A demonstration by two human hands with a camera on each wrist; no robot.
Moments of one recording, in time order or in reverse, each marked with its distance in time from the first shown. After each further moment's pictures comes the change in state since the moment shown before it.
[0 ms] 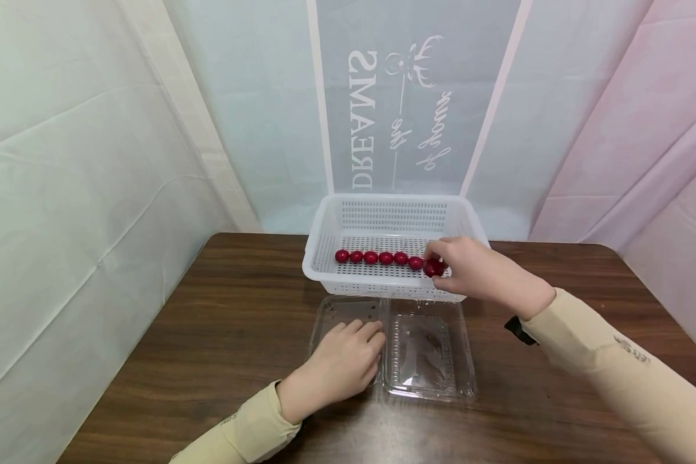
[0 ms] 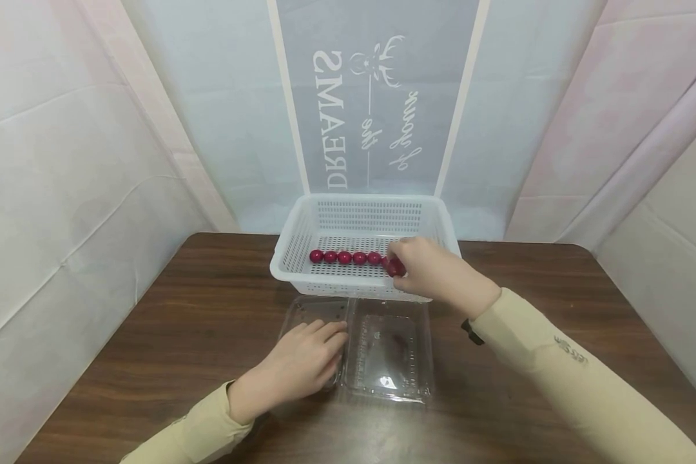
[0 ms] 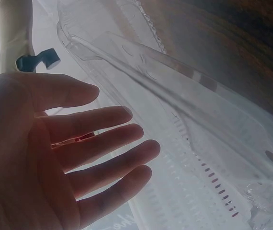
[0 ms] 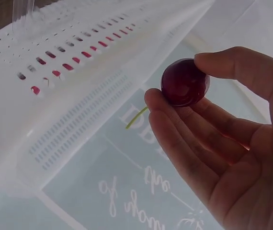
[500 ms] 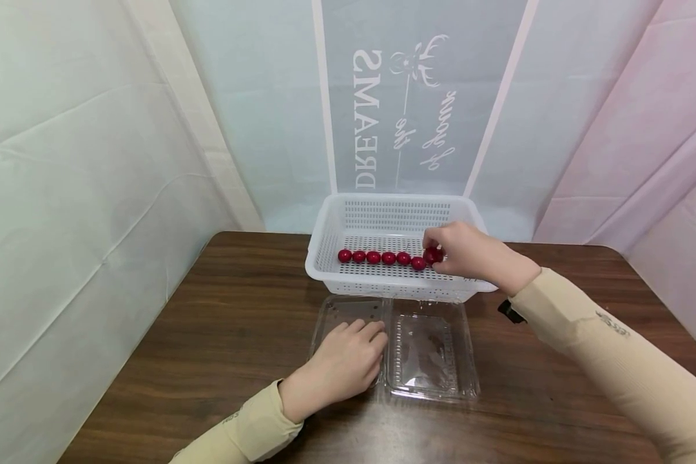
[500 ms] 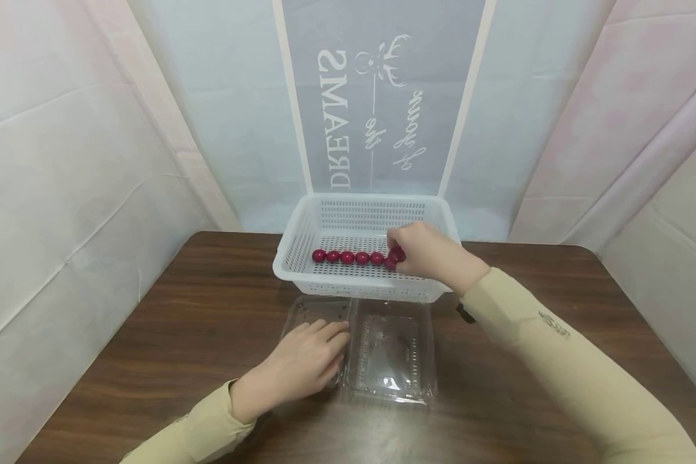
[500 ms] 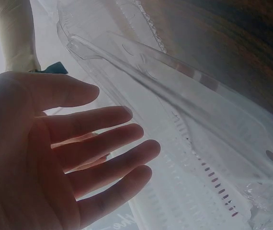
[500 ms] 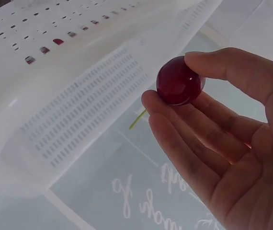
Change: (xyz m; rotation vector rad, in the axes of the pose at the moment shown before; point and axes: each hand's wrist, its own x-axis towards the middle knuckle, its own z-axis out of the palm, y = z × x) left_hand 0.000 -0.001 -0.001 0.005 -0.007 0.000; right_hand 0.026 0.020 0.002 0.019 -0.066 0.017
